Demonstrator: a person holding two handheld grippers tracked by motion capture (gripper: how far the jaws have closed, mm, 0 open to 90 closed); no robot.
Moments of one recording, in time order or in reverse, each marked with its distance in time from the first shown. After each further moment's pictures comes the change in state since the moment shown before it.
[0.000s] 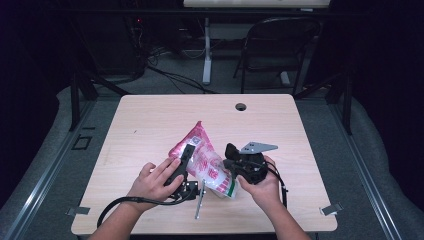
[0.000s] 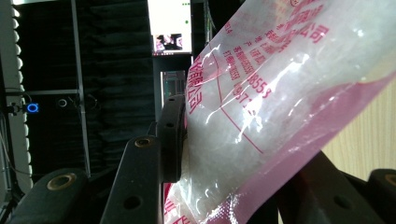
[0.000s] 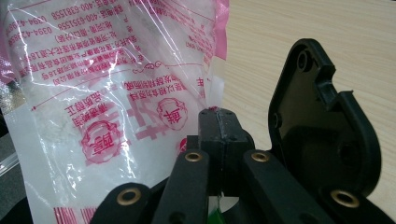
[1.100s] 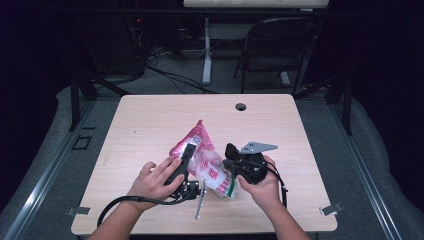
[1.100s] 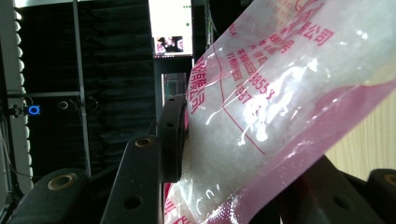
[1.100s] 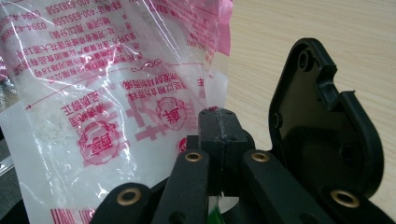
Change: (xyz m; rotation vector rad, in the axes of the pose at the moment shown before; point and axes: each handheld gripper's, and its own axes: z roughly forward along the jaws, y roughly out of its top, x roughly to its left) left arm 0.004 0.001 0.001 -0.015 0.008 0.009; right arm 0.000 0.000 0.001 0.001 0.000 0.001
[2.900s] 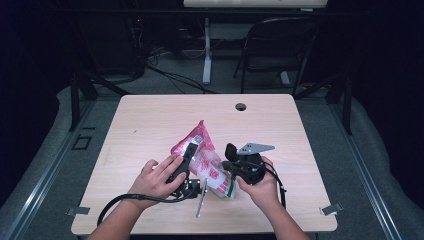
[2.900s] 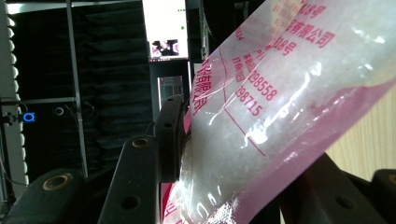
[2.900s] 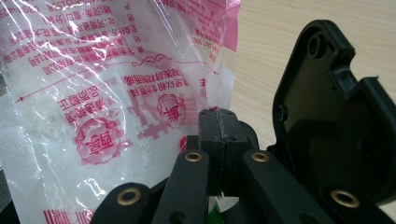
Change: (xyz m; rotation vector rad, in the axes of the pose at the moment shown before) left arm 0.000 0.001 0.004 -0.007 -0.030 0.008; right arm 0.000 -0.003 0.007 0.028 -0.003 0.000
